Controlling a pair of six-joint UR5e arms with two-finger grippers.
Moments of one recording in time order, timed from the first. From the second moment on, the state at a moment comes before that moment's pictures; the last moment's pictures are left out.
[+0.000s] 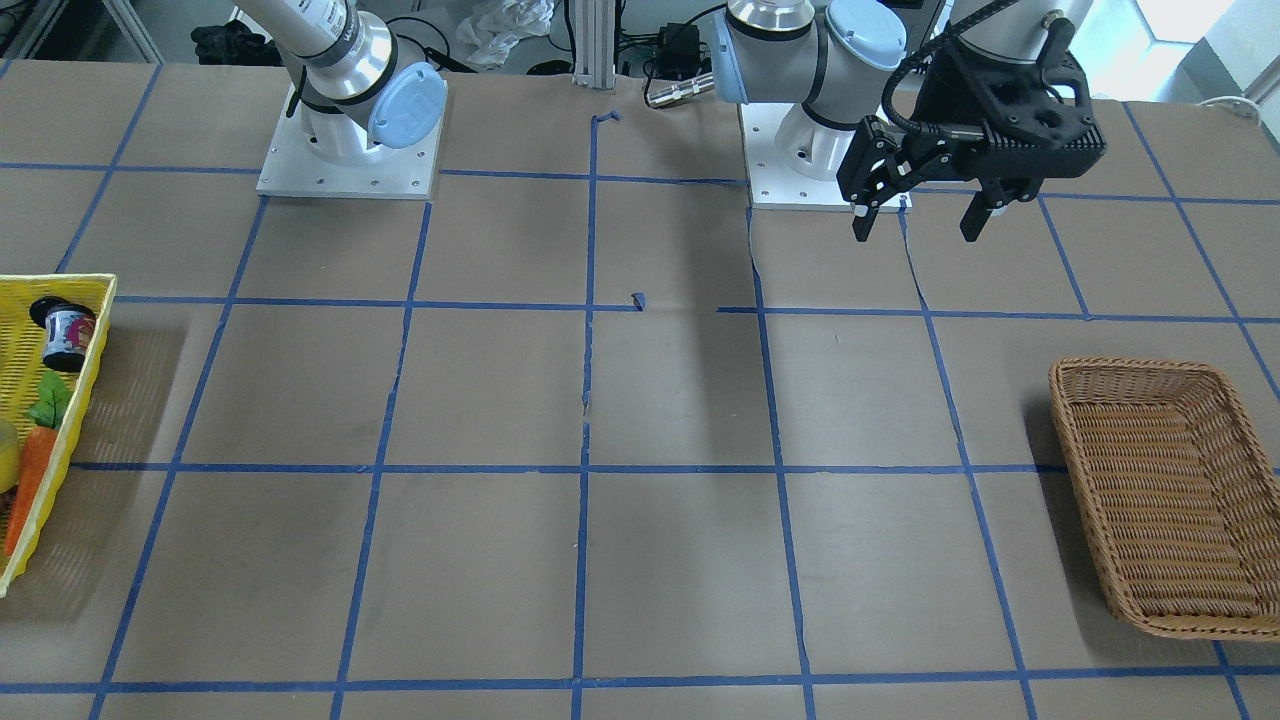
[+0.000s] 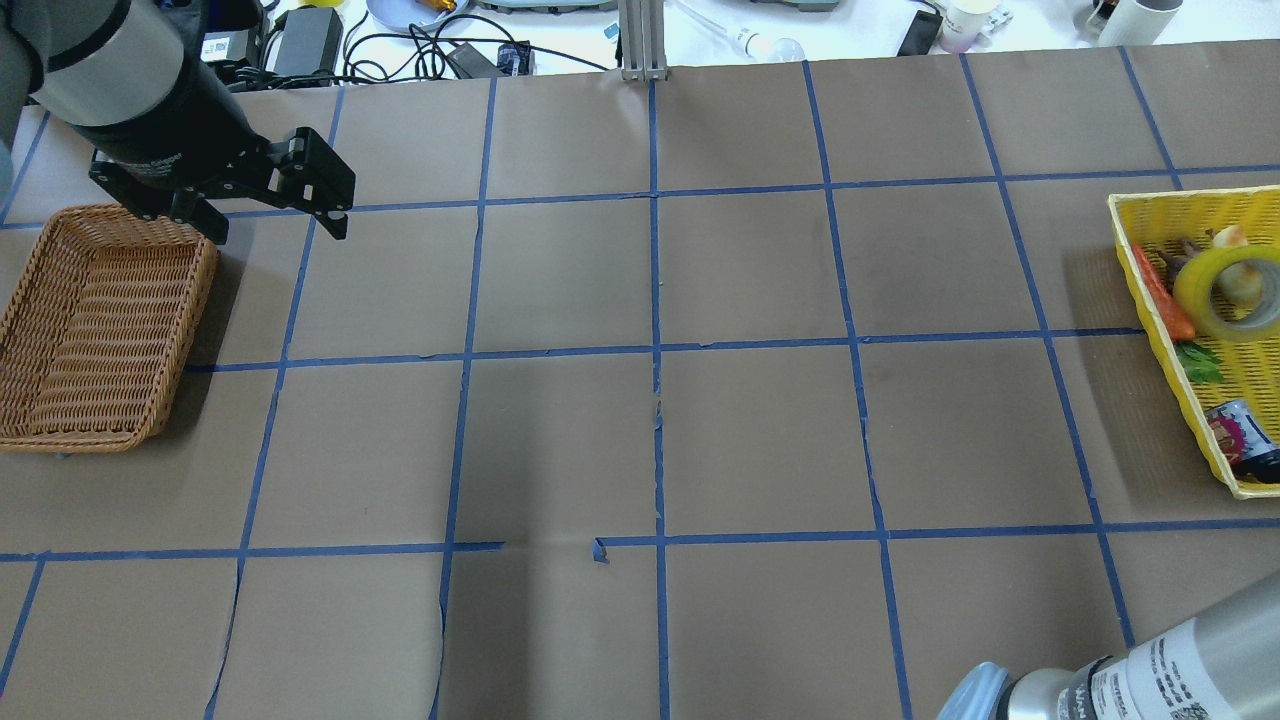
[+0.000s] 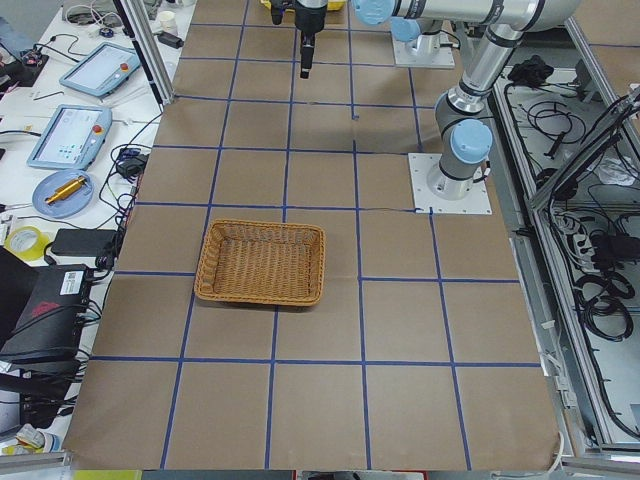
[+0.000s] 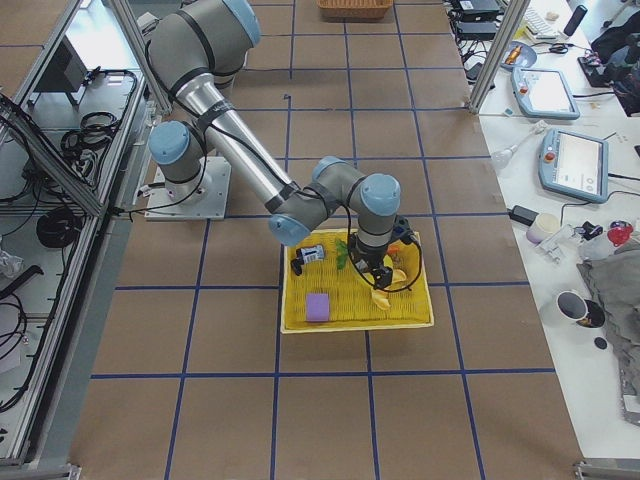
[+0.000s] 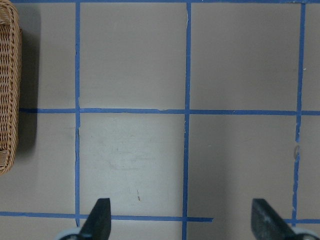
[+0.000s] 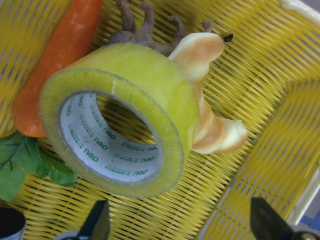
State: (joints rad) left arm -1.52 -1.48 -1.60 -1.52 1.59 0.03; right arm 0.81 -1.12 1.63 -2.18 -1.65 -1.27
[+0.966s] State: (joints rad) left arm -1.52 -1.48 -1.60 -1.53 1.59 0.03; right arm 0.82 -1.10 1.63 -2.18 -1.67 -1.23
